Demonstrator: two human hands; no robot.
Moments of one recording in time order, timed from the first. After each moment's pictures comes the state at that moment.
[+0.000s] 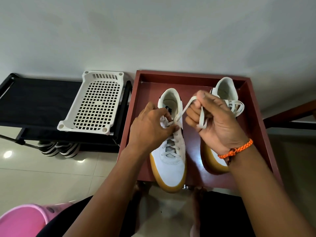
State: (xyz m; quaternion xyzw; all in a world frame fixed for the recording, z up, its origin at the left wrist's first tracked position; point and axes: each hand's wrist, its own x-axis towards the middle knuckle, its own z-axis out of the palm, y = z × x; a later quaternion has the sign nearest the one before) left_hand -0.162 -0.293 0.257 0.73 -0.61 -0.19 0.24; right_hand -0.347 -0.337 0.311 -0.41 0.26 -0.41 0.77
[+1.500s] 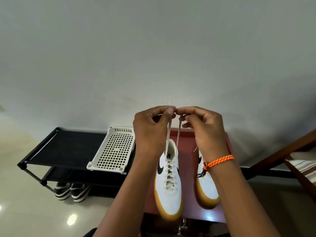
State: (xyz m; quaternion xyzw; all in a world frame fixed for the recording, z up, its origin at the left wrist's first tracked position) left_hand -0.199 -0.241 0.481 0.56 -0.43 -0.27 0.66; right_hand -0.328 -0.288 0.478 -0.61 0.40 -0.54 0.43
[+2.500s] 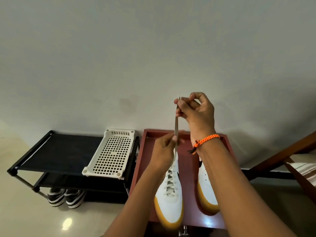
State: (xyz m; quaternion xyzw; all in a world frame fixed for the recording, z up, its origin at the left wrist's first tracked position) left_hand -0.201 -0.291 0.375 0.55 -0.43 -0.44 0.57; right_hand -0.297 -0.348 0.477 -0.49 0.32 -0.61 0.53
